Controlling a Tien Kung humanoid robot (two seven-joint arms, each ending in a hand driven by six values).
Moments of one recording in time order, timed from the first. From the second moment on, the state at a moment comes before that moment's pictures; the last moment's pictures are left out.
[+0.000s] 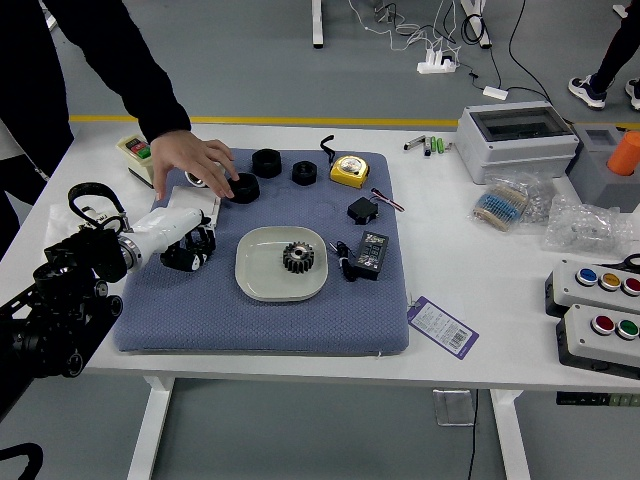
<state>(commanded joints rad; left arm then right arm) -0.67 0.18 -1.13 -0.71 2.27 -0.11 -0.18 -0.03 -0.21 0.50 0.26 0.40 -0.32 0.03</state>
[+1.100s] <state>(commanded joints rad) -0.67 0.20 -0.99 -1.06 2.27 -0.12 -0.17 -0.03 -0.21 0.51 0.26 0.39 -0.32 0.03</state>
